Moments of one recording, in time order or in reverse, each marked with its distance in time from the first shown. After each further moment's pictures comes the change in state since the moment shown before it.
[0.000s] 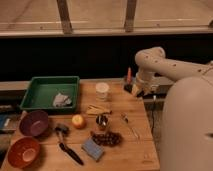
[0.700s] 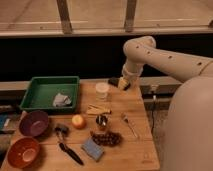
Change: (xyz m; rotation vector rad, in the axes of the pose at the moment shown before) arm -0.042 0.102 -0.057 -0.058 -0.116 -0.288
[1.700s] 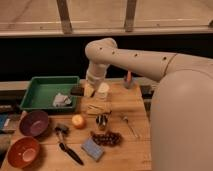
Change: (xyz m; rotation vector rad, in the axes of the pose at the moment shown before) arm -0.058 0.165 0.005 -0.184 -0.027 -0.406
